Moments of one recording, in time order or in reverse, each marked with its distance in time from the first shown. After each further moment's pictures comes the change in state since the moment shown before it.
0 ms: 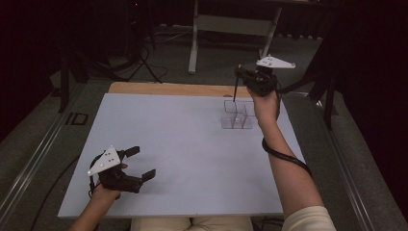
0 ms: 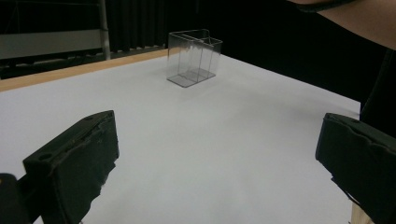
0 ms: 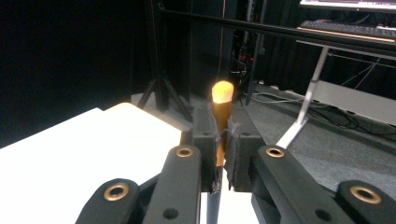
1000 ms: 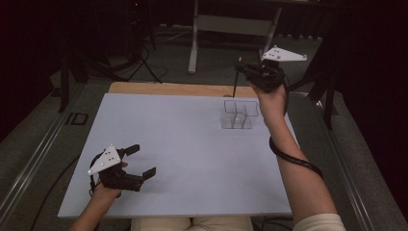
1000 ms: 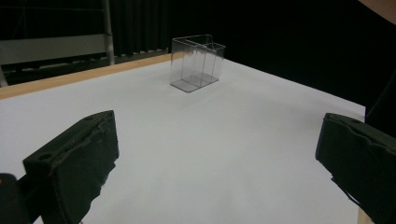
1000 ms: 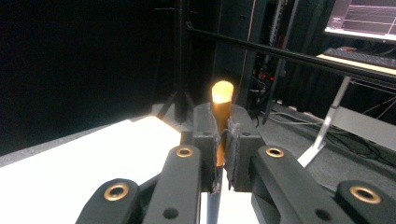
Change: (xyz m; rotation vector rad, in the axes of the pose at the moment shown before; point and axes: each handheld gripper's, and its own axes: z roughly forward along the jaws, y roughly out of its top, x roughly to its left) left arm 0.000 0.003 0.001 -0.015 0.018 0.004; right arm 0.023 0.040 -0.033 -0.050 0.091 -0.068
